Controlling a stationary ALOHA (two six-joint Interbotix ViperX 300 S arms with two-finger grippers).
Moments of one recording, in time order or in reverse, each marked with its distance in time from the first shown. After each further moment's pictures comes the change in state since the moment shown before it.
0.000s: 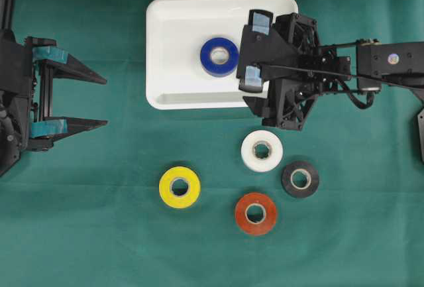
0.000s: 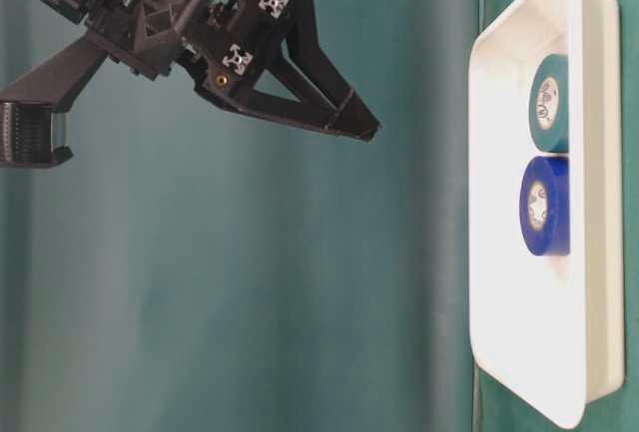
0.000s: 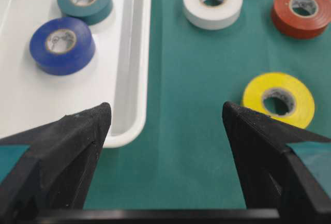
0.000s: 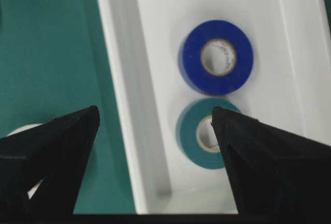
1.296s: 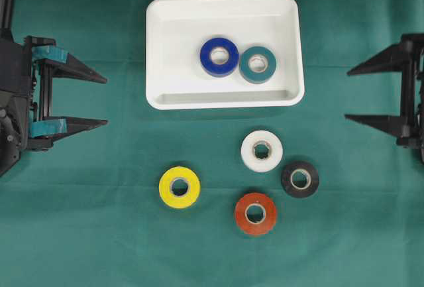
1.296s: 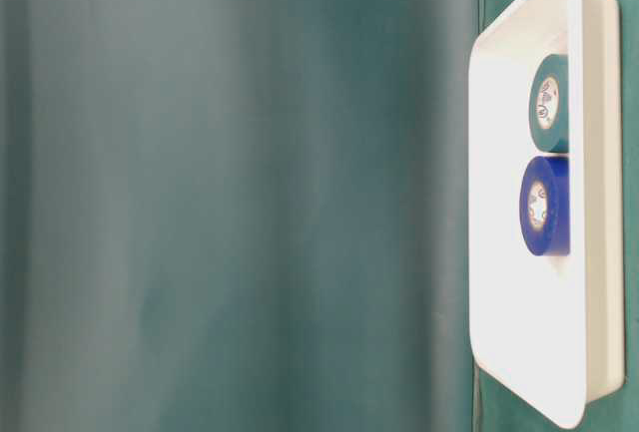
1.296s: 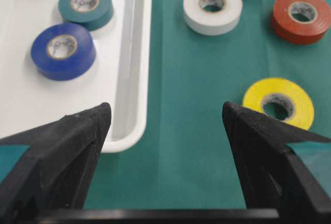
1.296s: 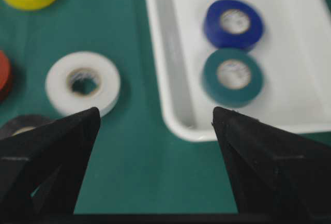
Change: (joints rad) left arm 0.000 -0.002 0.000 -0.002 -0.014 0.000; right arm 0.018 -0.750 0.703 0.015 -0.357 0.012
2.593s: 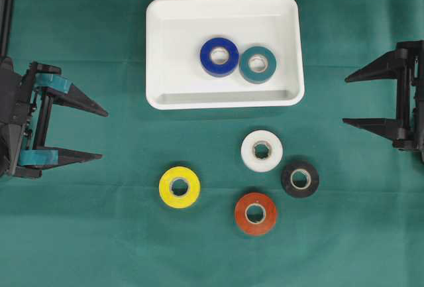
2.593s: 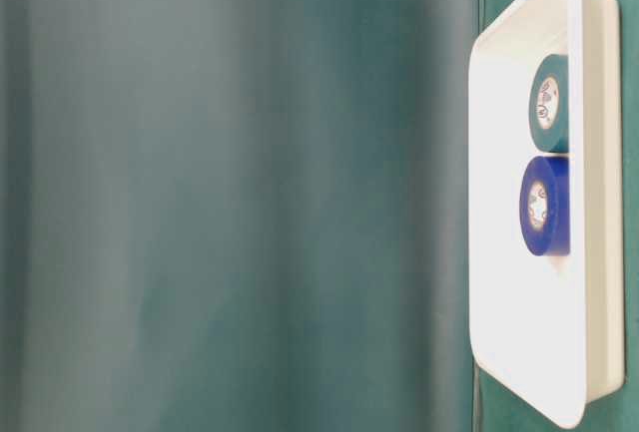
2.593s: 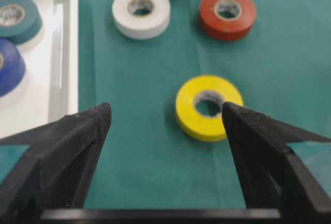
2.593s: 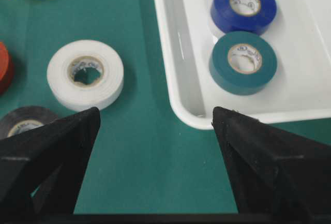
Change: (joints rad) left arm -0.170 0.008 0.000 -0.002 -0.026 -0.054; right arm -0.021 0.011 0.051 0.005 -0.071 0.018
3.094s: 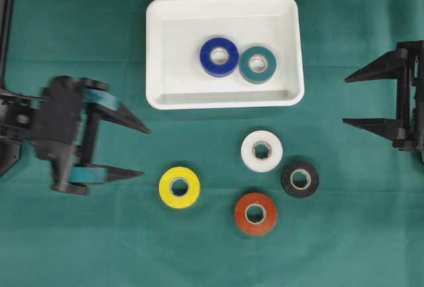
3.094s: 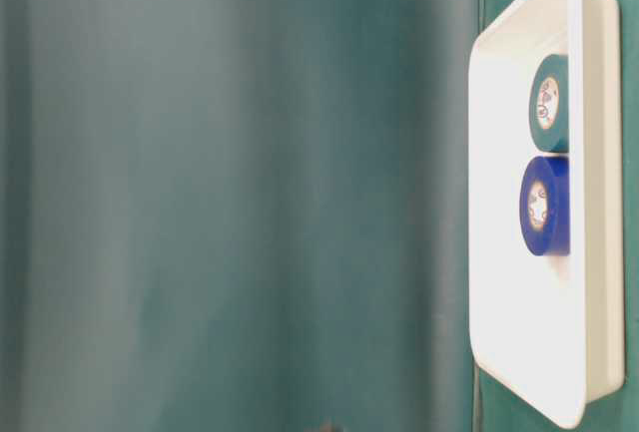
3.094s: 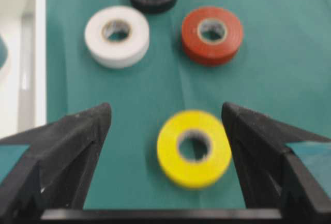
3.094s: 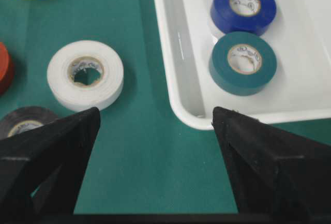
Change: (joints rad) left arm -0.048 0.339 -0.195 0.002 -0.086 0.000; right arm 0.000 0.000 0.000 0.000 0.000 -0.002
